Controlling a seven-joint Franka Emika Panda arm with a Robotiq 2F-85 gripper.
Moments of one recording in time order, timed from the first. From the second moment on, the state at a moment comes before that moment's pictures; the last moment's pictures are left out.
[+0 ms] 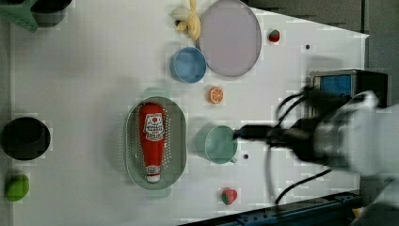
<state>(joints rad) -0.07 0.01 0.66 -1.90 0.01 0.24 -0.01</state>
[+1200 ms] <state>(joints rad) -0.03 0.48 0.72 -2.25 -0.33 1.05 0.16</state>
